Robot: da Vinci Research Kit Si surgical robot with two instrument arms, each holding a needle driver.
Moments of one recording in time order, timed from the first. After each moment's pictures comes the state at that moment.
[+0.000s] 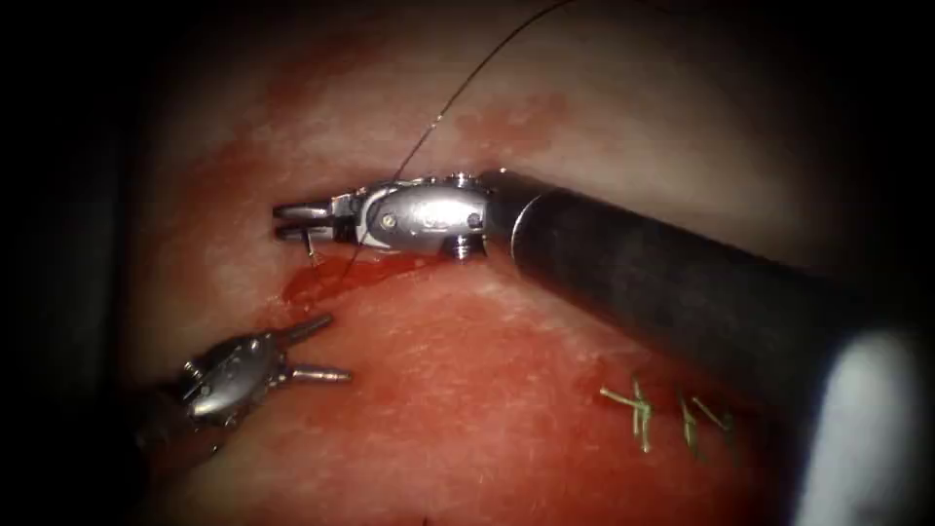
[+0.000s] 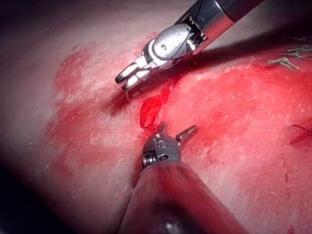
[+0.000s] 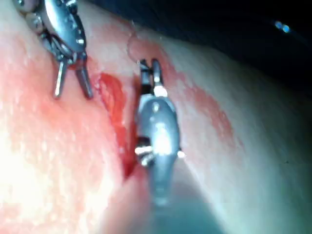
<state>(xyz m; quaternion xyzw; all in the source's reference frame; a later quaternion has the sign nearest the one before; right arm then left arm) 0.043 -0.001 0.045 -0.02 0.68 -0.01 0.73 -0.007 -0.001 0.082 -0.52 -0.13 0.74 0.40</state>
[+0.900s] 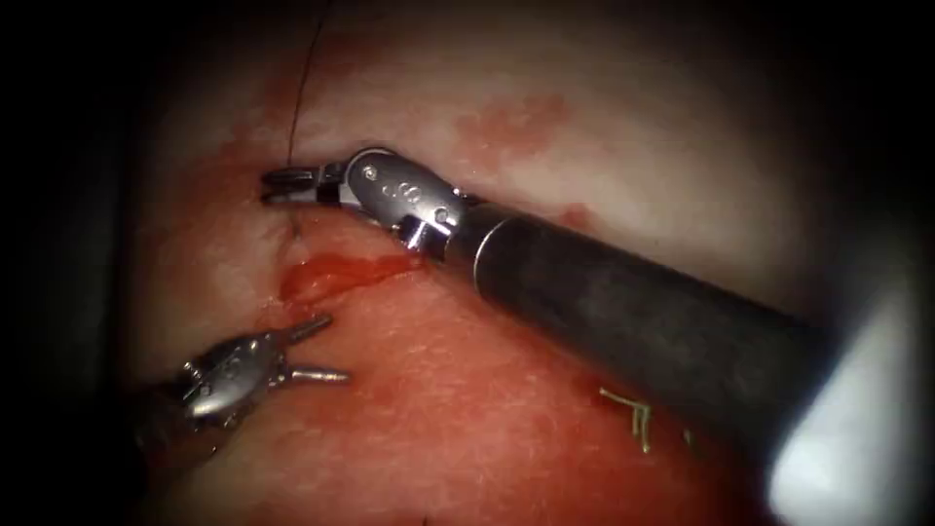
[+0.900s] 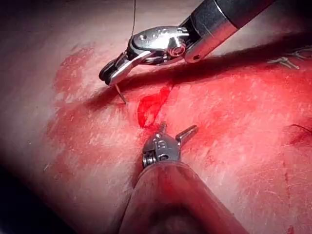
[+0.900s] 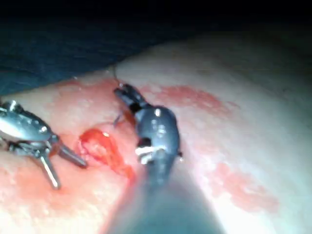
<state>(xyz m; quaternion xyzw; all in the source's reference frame) 0.043 0.000 0.046 0.16 0.65 0.17 0.73 -0.007 -0.001 0.082 -0.52 -0.13 0.74 0.40</state>
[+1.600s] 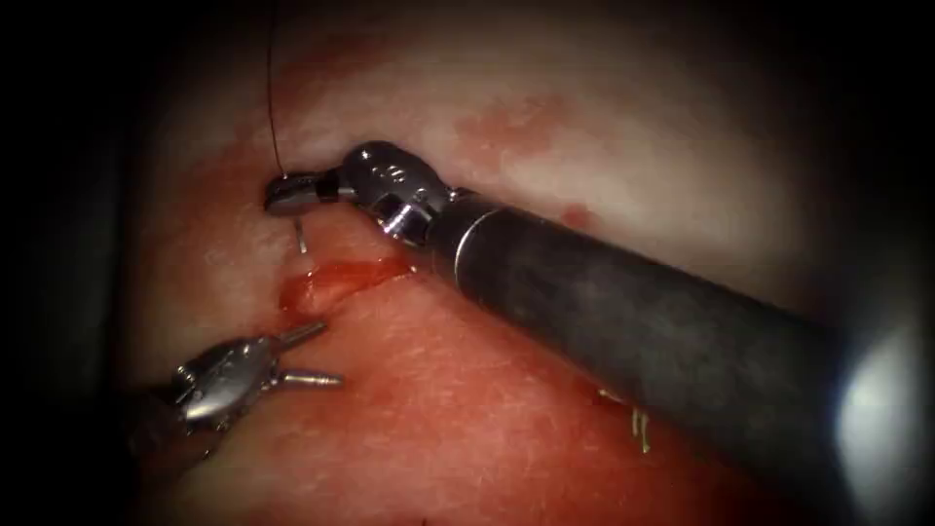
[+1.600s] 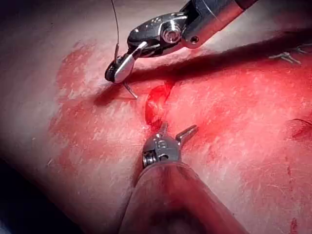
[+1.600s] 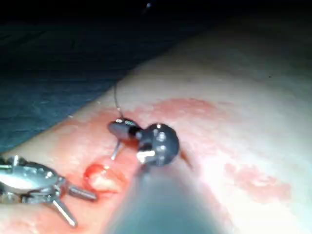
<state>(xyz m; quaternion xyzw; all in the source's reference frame) 0.043 -0.001 0.046 0.33 0.59 0.25 0.69 -0.005 -0.002 0.083 -0.52 -0.14 0.74 0.40</state>
